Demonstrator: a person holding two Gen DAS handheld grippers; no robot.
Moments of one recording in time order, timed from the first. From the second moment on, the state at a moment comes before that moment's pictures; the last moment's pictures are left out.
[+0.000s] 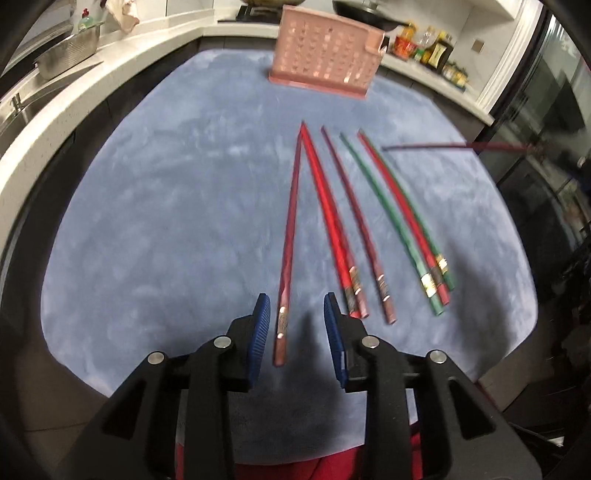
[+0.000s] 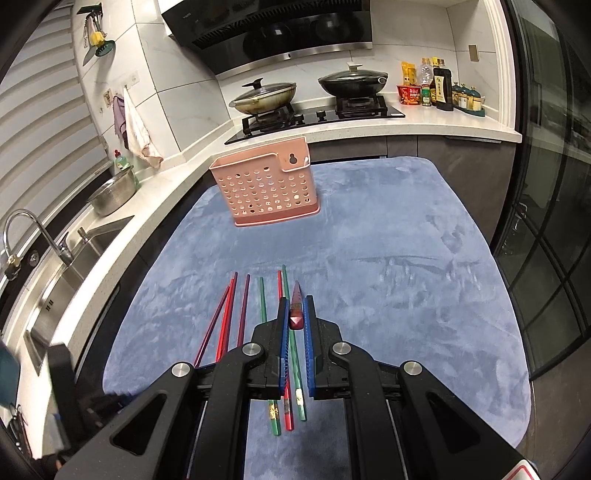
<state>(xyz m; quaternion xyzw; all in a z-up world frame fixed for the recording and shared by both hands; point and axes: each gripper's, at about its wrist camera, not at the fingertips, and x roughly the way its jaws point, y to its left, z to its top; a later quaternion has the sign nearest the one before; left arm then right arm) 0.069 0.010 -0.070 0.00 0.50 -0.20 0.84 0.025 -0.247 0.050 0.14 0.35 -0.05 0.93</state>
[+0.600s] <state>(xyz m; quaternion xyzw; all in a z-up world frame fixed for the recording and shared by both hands) 0.073 0.015 -0.094 -0.01 0.53 -0.19 0.83 0.026 -0.244 0.045 0.14 0.36 -0.04 0.92</state>
